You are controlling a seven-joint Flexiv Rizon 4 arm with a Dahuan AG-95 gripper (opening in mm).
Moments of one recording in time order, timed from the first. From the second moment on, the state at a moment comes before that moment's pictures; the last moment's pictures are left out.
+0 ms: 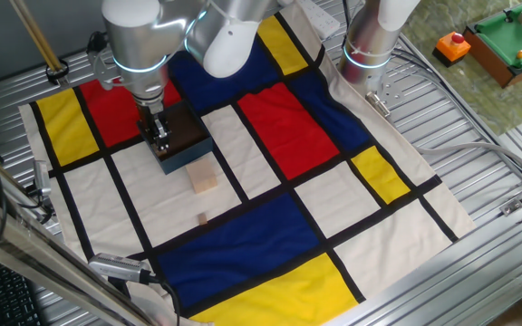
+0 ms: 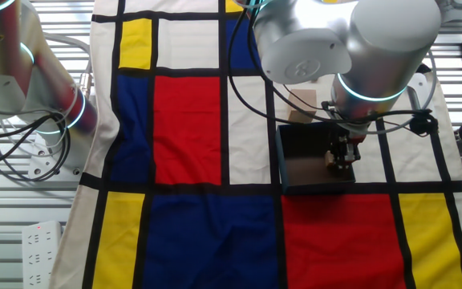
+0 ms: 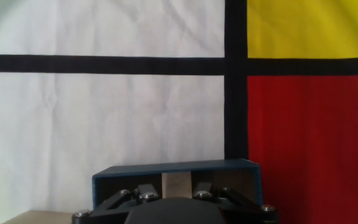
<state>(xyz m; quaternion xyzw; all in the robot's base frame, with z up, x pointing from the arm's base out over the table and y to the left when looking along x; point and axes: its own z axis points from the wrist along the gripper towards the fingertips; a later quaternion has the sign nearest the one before) 0.592 -0.059 0.058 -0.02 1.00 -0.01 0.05</state>
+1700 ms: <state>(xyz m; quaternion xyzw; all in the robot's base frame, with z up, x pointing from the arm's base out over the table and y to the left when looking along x) 0.591 -0.060 0.057 -0.03 1.00 -0.01 0.05</state>
